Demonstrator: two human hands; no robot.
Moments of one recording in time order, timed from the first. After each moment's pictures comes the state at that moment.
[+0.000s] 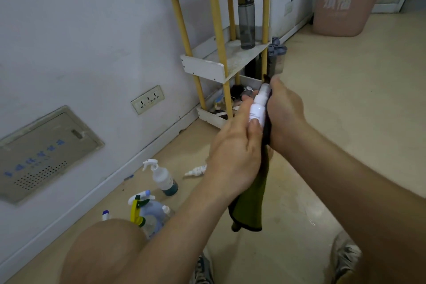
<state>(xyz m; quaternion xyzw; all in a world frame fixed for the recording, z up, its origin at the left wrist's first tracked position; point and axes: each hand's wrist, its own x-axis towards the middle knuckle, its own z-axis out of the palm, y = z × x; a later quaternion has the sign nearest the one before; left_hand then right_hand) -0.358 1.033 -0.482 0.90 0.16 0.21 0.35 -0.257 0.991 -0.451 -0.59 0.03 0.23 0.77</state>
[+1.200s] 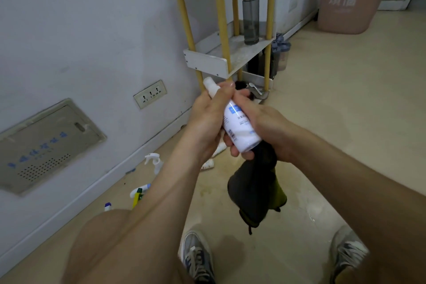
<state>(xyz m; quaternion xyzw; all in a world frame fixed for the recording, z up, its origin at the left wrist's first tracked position) -0.339 1.082 -0.465 0.61 0.23 0.22 0.72 -0.276 0.978 -0.463 -0.63 -0.25 0.43 0.59</state>
